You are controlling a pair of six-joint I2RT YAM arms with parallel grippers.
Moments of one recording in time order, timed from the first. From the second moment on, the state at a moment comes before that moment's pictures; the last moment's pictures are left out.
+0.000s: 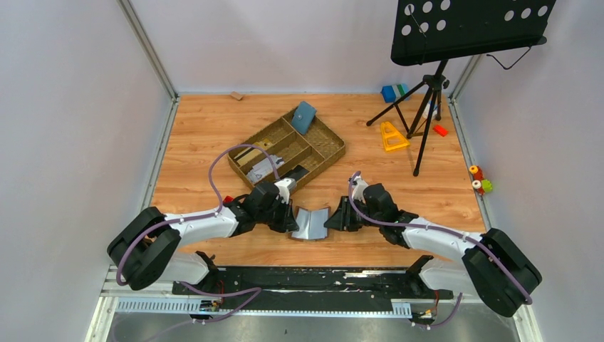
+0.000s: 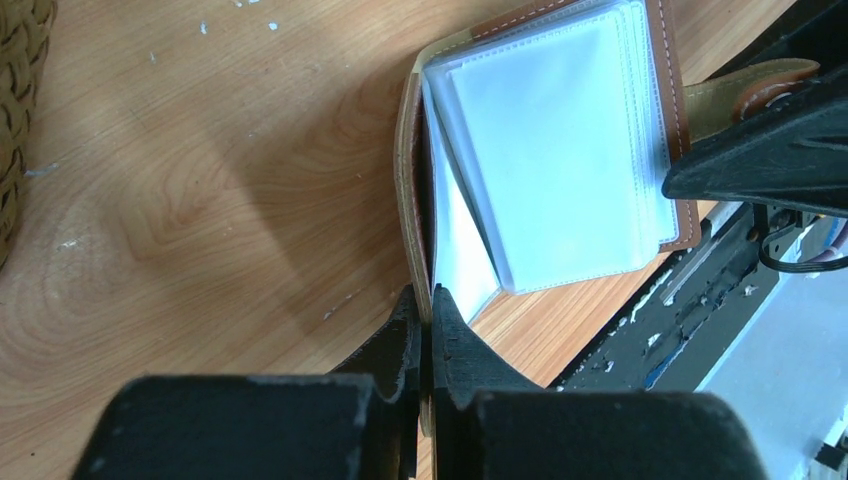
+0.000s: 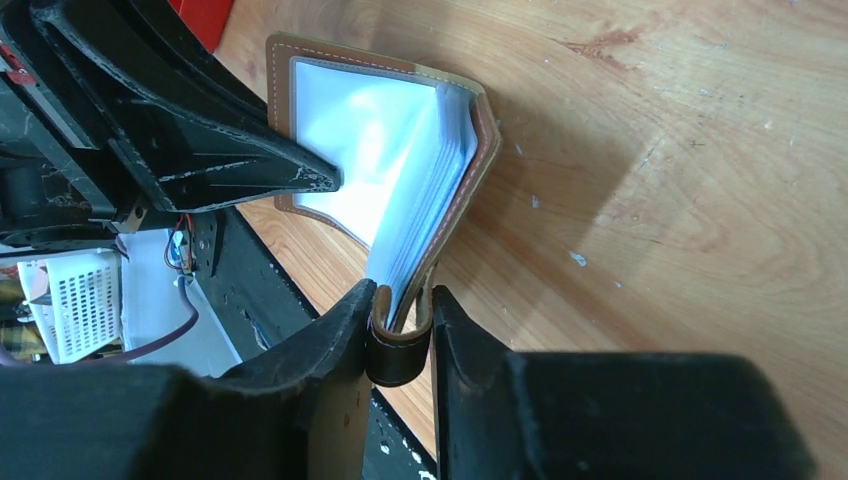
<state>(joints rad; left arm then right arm) -0.79 1.33 0.49 0.05 0.28 -0.54 0.68 1.18 0.34 0.24 -0.40 0.73</state>
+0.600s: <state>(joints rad) -0.79 1.35 0.49 0.09 0.31 -0.56 0.68 1.22 0.34 0.25 -0.41 0.73</state>
